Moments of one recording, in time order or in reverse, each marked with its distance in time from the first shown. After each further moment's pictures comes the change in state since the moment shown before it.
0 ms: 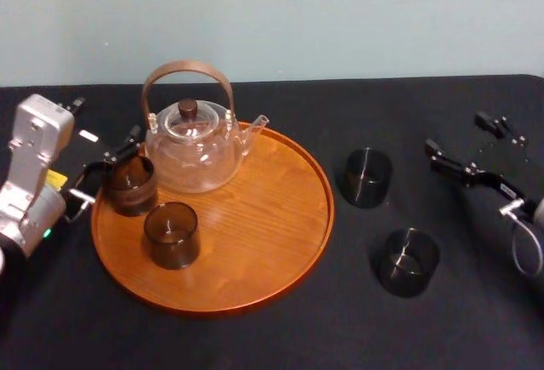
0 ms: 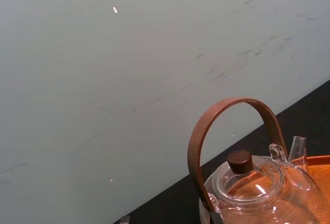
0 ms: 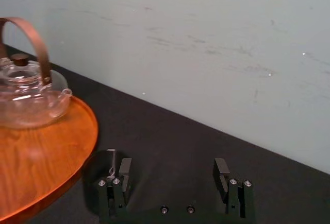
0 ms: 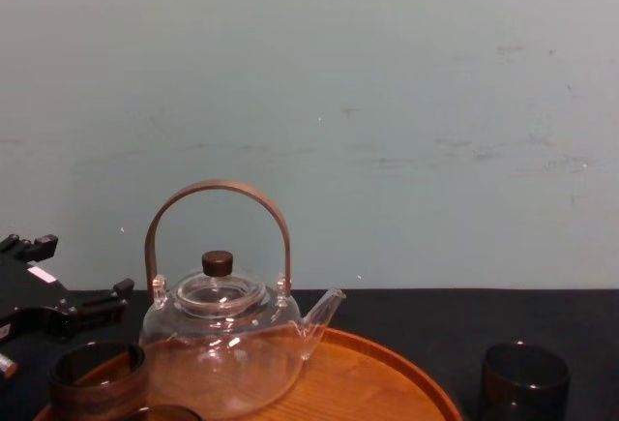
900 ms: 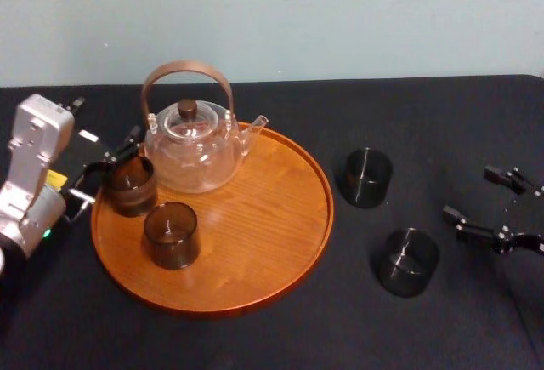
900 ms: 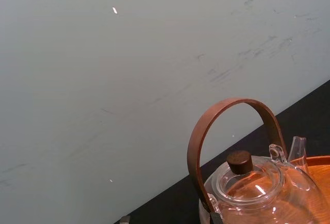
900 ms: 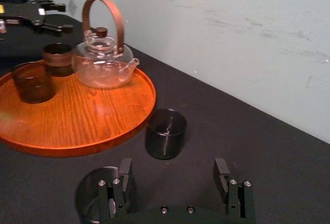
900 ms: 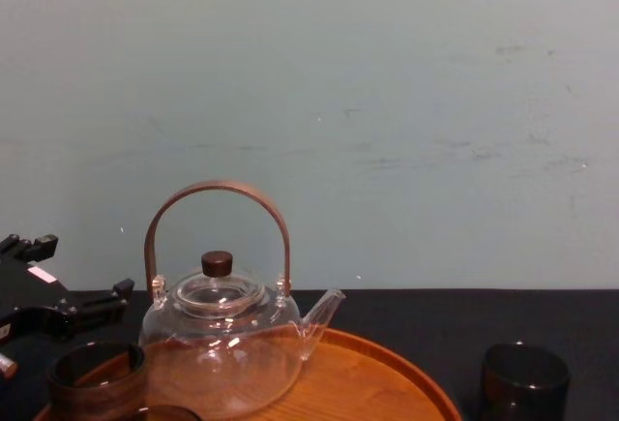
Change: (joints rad) left arm 0.000 0.000 0.000 0.000 0.000 0.000 0.000; right arm -0.256 0.155 0.155 -0.147 0.068 -0.022 0.225
